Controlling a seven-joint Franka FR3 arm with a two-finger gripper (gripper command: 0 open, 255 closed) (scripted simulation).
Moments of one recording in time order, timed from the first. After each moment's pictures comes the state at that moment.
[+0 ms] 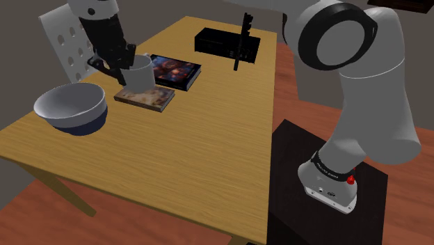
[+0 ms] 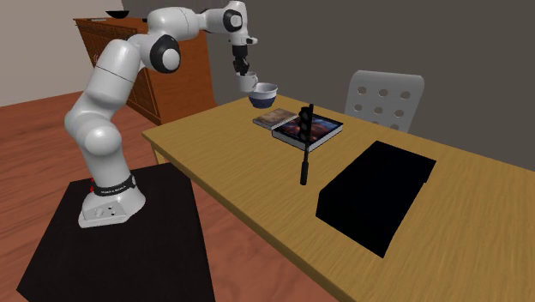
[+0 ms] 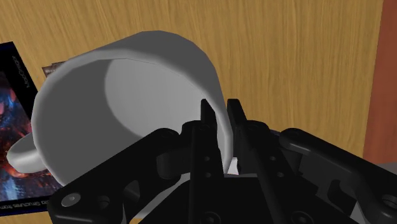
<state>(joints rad) 0.49 0.67 0.17 -0.91 -0.14 1.54 0.37</state>
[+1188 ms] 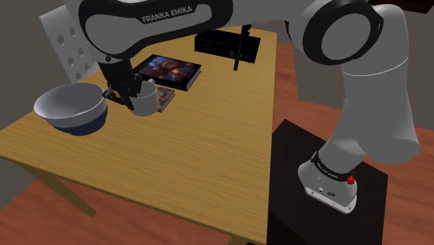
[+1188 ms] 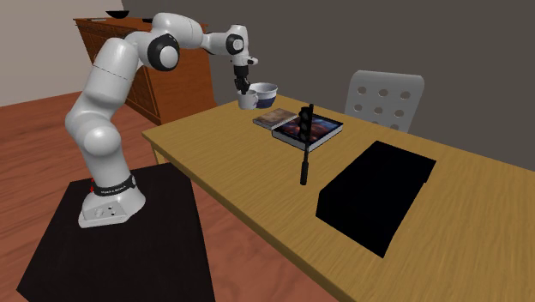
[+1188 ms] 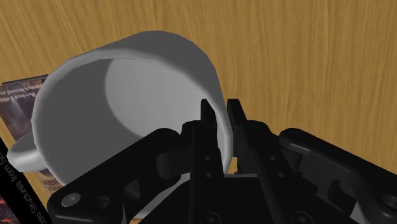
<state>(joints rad) 0.46 0.64 0.17 -1.21 -0.14 1.80 0.39</state>
